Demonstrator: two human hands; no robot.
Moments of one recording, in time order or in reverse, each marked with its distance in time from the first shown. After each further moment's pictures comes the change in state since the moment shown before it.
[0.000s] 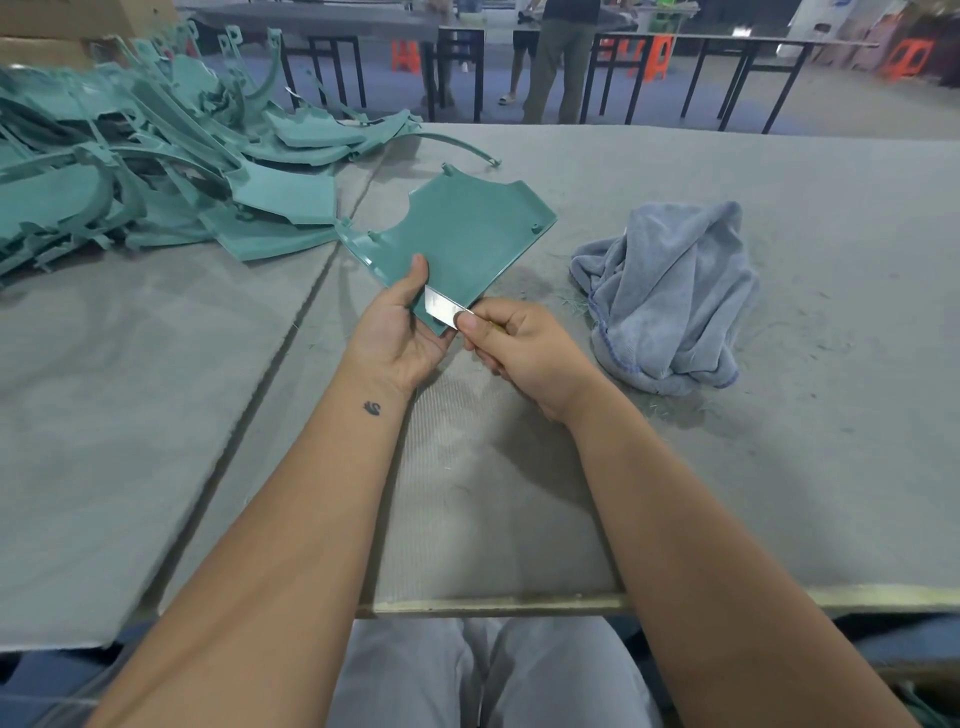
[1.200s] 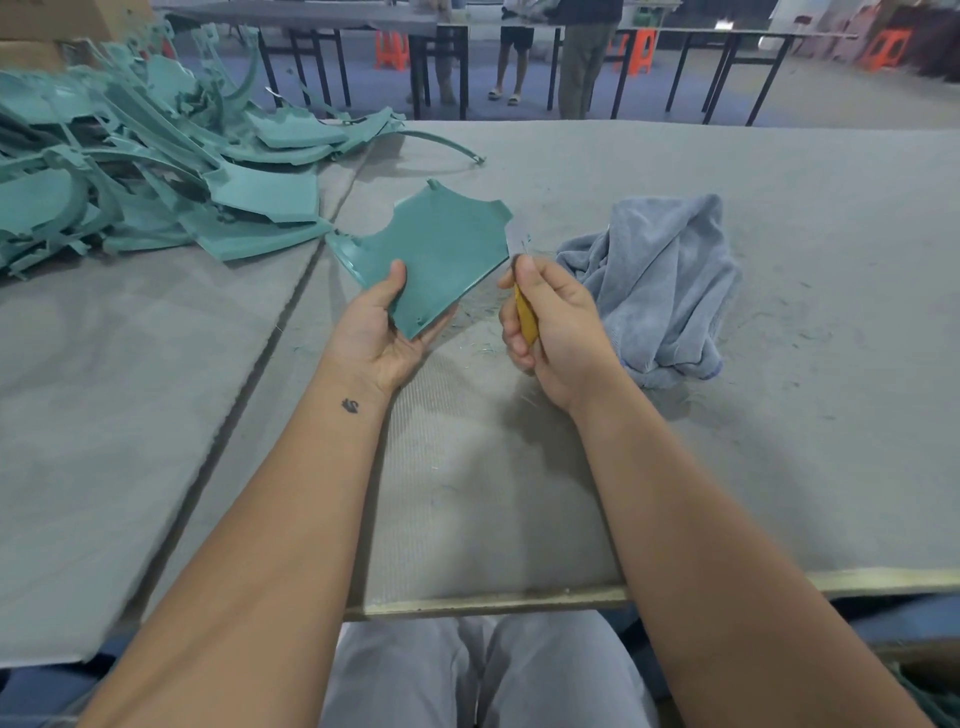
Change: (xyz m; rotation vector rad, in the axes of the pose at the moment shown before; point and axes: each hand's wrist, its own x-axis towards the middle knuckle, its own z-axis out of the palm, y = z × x) left_hand -0.001 0.003 0.000 0.053 0.113 -0.014; right_hand -0.003 -0.009 -0.021 0.380 0.272 0.103
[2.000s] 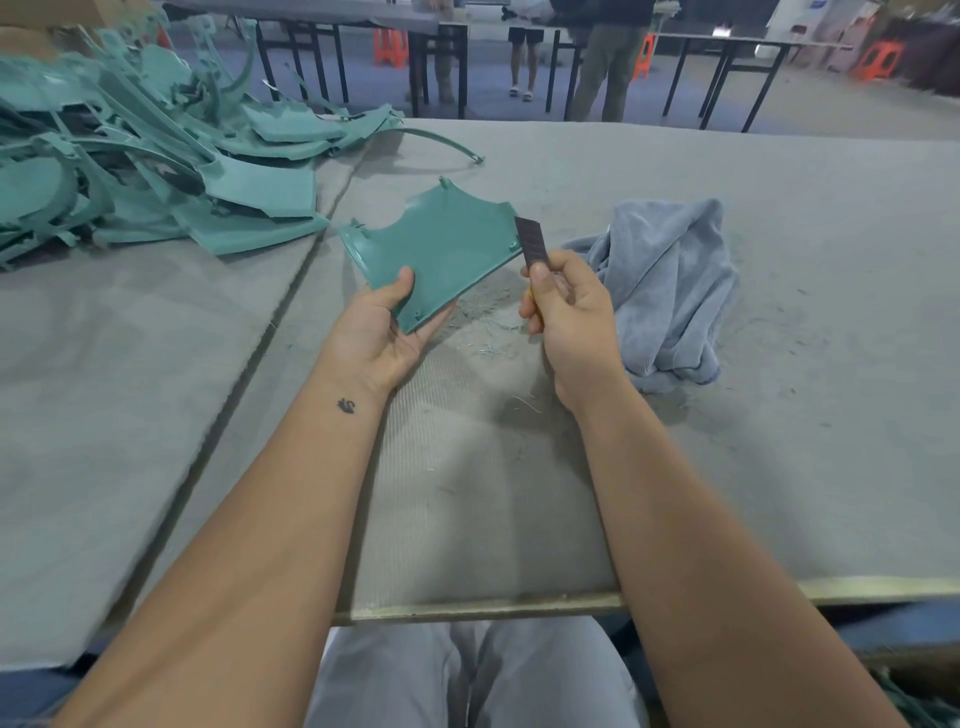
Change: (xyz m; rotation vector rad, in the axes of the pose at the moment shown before) left_hand 0.007 -0.001 -0.003 -0.014 0.035 0.005; right_hand 0.004 0.003 -0.008 -0.220 0.184 -0.256
